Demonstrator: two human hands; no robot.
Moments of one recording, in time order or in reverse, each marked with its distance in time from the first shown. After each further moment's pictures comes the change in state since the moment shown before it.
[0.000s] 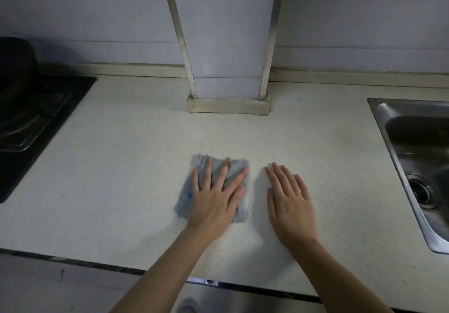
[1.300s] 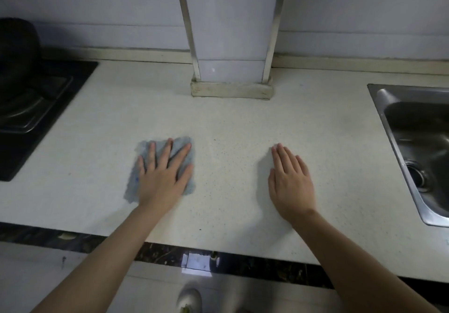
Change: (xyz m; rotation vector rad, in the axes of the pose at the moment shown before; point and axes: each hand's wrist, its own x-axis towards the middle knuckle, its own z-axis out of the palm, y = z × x) left_hand -0.034 -0.110 0.003 0.052 0.057 -0.261; right_hand 0.001 -0.006 0.000 -0.116 -0.032 0.004
